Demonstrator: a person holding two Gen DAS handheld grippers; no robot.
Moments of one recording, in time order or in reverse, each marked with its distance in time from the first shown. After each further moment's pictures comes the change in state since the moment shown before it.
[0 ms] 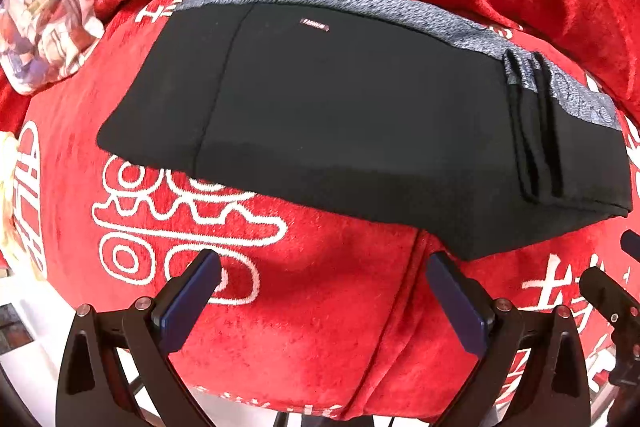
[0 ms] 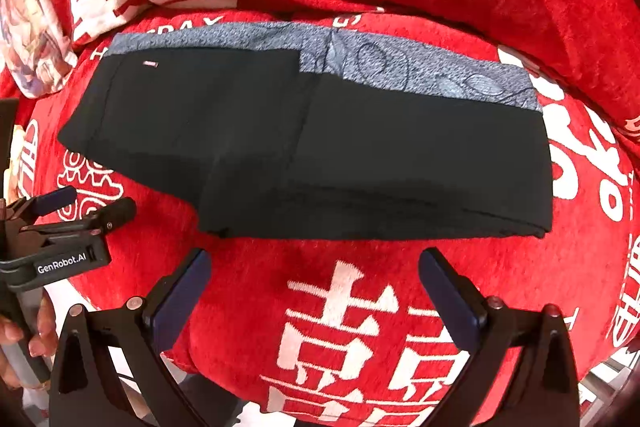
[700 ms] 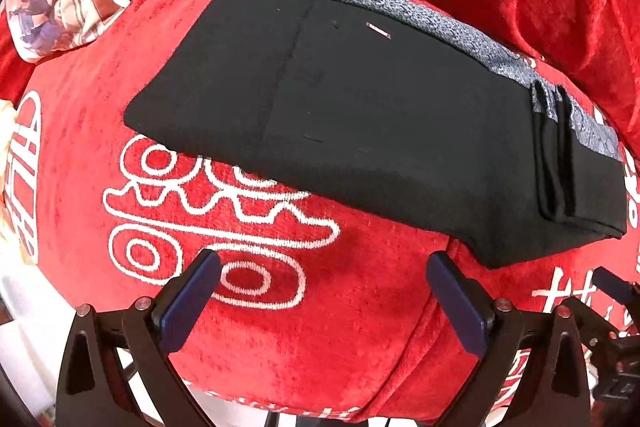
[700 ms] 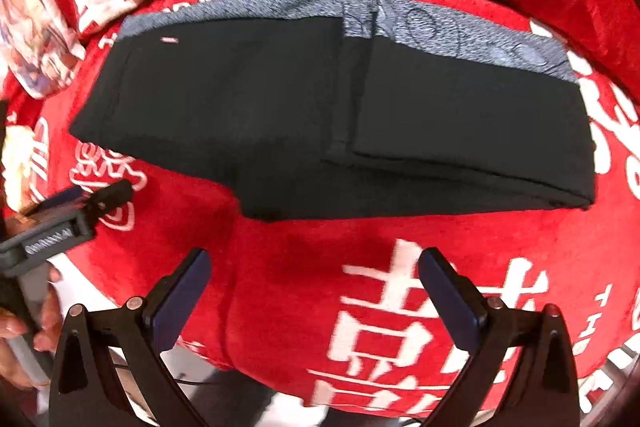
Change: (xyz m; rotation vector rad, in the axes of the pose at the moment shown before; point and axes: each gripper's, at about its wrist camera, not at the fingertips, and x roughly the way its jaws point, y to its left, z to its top) left arm -0.001 0.065 -0.001 -0.085 -0.017 -0.050; right arm 0.014 0.029 -0.004 0.055 0.059 0.089
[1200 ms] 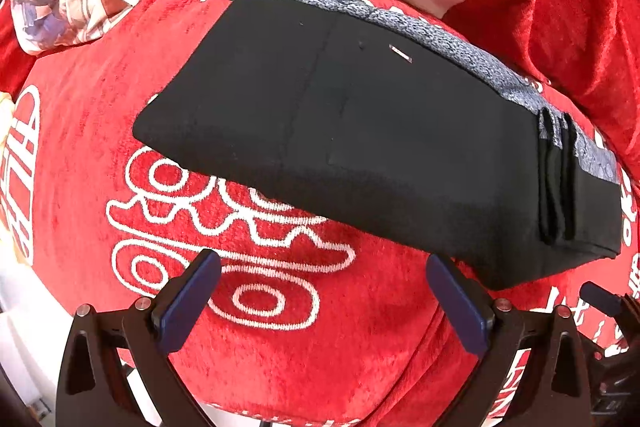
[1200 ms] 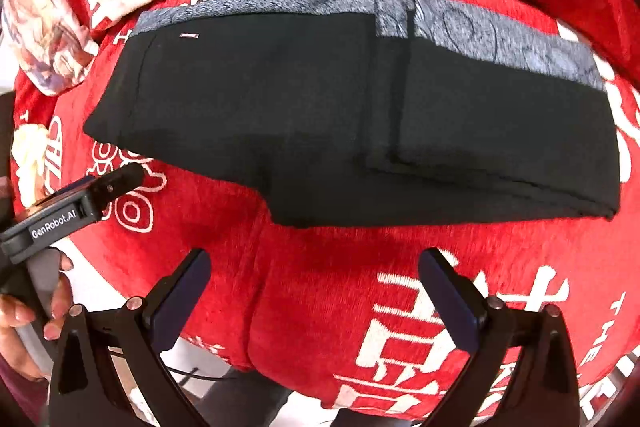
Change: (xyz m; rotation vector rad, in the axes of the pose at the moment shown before) left arm -0.001 0.021 0.017 -0.037 -0.019 -0.018; right arm 0.008 0.020 0.009 -0.036 0.031 0.032
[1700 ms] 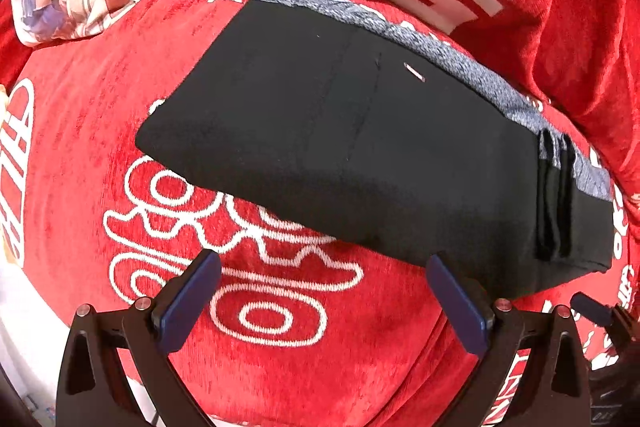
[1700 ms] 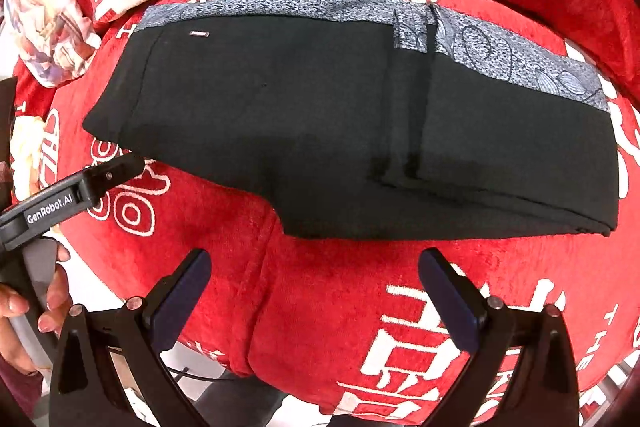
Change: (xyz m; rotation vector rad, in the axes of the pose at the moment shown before) left arm 0.000 0.019 0.008 -0.029 -0.018 -0.050; right arm 0.002 0.011 0.006 -0.027 -0.005 -0.018
